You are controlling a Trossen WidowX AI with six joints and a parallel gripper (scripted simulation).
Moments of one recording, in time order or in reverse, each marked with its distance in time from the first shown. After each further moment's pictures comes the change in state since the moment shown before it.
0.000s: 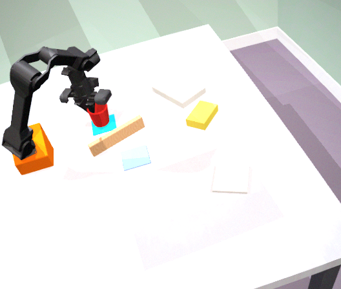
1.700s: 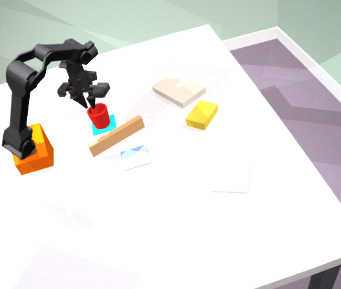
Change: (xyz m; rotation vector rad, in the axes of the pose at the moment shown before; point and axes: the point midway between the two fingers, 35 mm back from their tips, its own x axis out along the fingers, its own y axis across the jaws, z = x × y) arm -0.027 -0.002 0.001 -0.007 0.005 -0.004
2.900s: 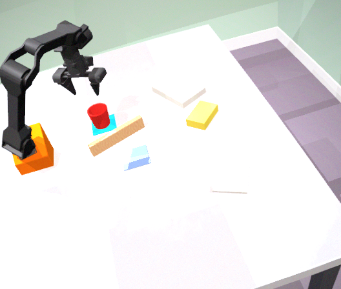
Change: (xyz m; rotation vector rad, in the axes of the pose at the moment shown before) arm -0.060 -0.004 0.003 -0.003 -0.001 -0.001
